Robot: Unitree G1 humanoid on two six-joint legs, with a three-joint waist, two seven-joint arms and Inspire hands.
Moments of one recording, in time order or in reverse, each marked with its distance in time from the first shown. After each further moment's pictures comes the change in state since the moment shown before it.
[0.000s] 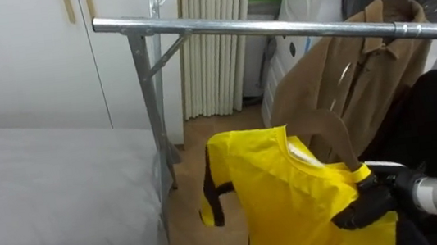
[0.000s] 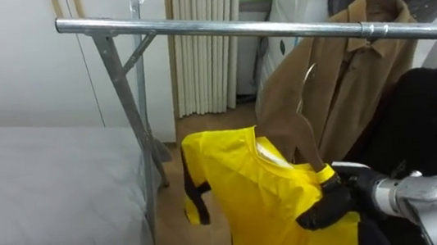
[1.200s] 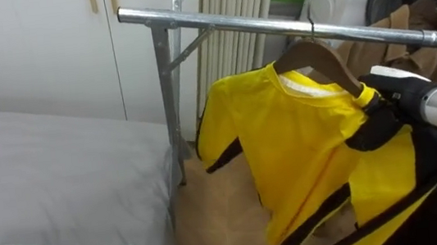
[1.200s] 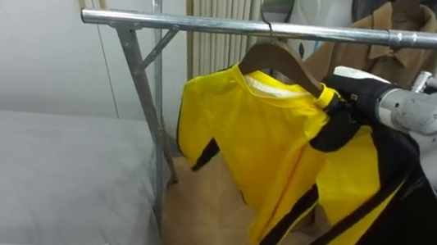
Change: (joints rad) left arm 0.001 0.031 0.058 0.169 -0.182 -0.040 0.063; right arm -0.101 -0.092 0.011 -0.324 -0.196 -0.031 -0.108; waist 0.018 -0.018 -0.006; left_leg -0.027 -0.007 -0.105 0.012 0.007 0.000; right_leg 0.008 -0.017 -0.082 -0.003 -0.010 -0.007
